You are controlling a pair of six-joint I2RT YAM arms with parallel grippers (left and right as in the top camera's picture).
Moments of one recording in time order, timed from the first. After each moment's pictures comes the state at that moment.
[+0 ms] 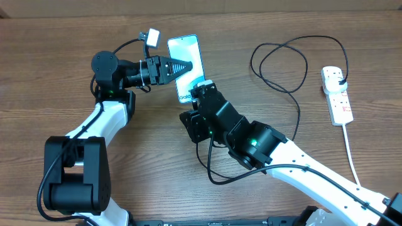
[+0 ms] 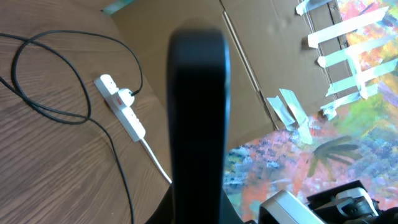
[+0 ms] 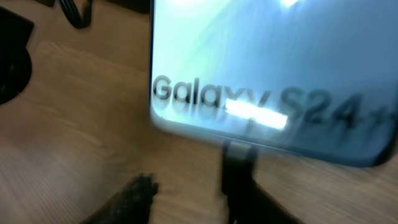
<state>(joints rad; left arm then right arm) -0.06 1.79 1.00 1.00 1.38 -1.30 0.85 1.43 1.13 -0.41 0.03 0.51</state>
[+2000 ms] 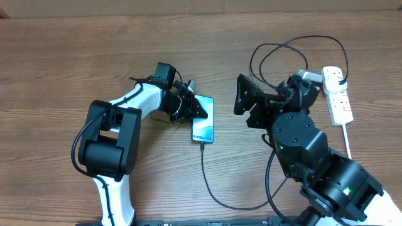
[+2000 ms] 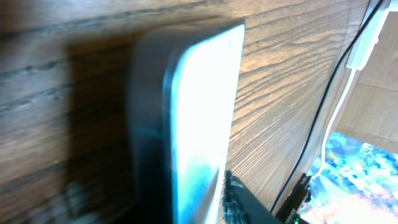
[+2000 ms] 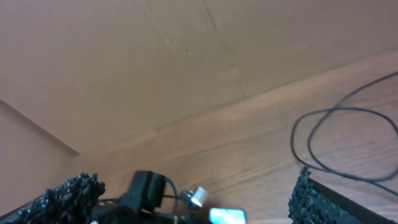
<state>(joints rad) -0.27 2.11 1.27 -0.55 0.80 -0.34 0.82 0.99 1.19 -0.56 0.61 0.73</state>
